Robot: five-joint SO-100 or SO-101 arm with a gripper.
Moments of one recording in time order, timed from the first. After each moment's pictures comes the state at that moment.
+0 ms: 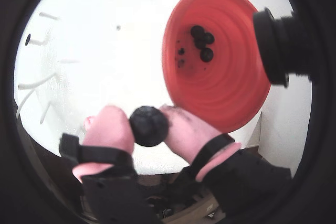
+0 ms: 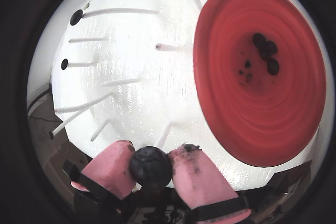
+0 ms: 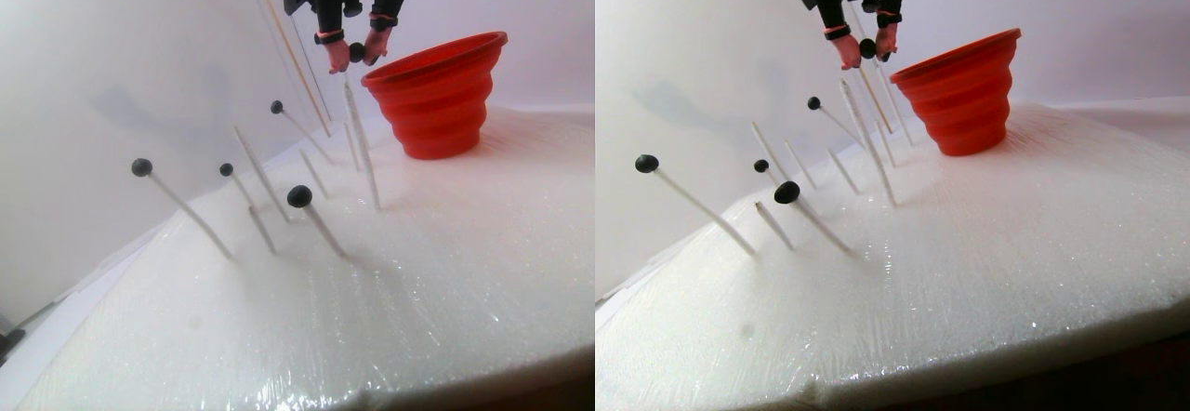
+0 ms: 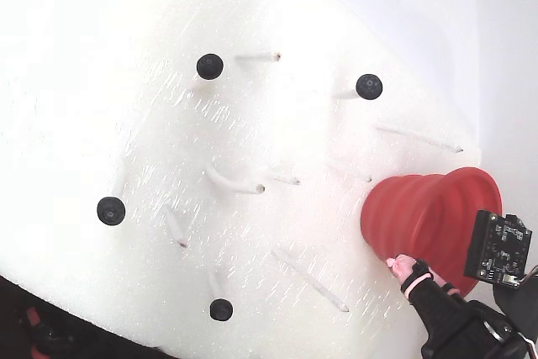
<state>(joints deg) 15.8 134.7 136.7 24.5 -109.5</state>
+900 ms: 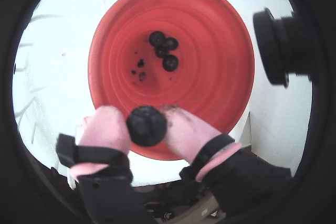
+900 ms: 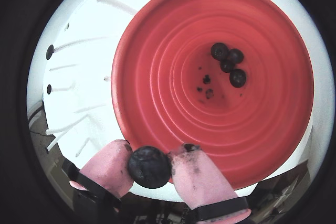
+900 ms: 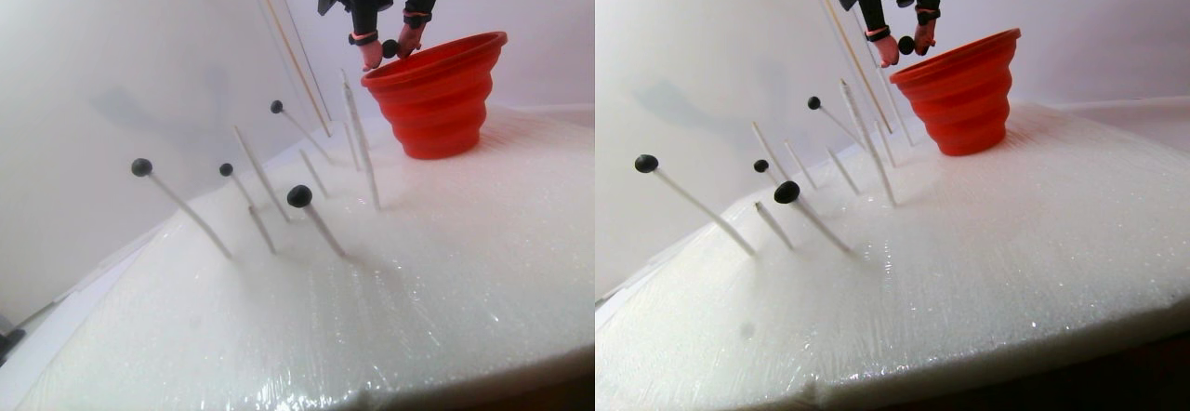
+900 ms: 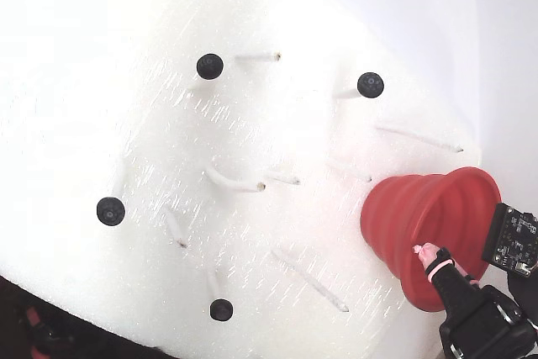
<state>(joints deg) 21.3 128.5 133.2 16.6 -112.3</state>
